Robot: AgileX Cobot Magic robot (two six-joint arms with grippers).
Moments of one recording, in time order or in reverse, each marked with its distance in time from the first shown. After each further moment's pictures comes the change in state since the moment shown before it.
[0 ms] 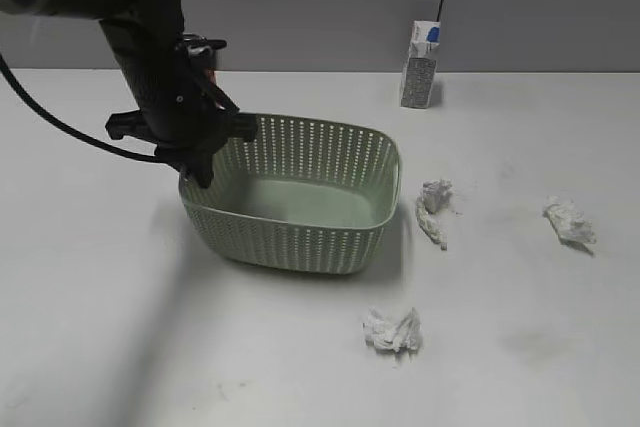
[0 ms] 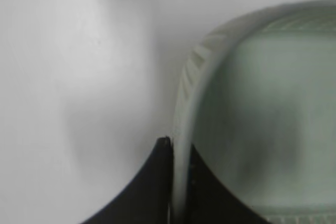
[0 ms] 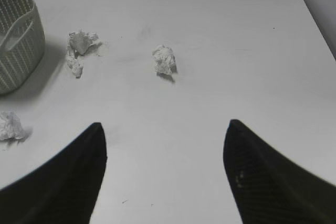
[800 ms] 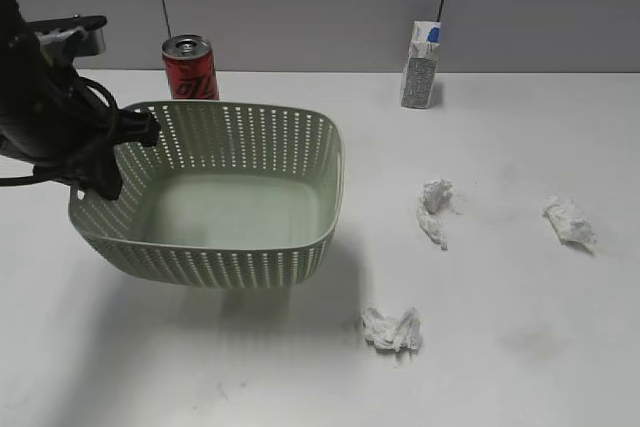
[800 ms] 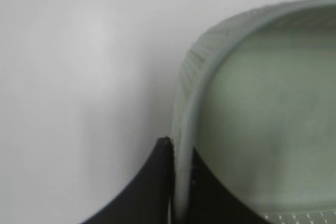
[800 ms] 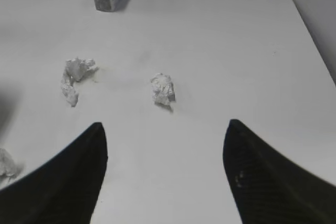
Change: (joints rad) left arm 0.079 -0.453 0.487 -0.010 -0.167 0.000; right arm 0.000 0.325 -0.034 0.000 -0.245 -0.013
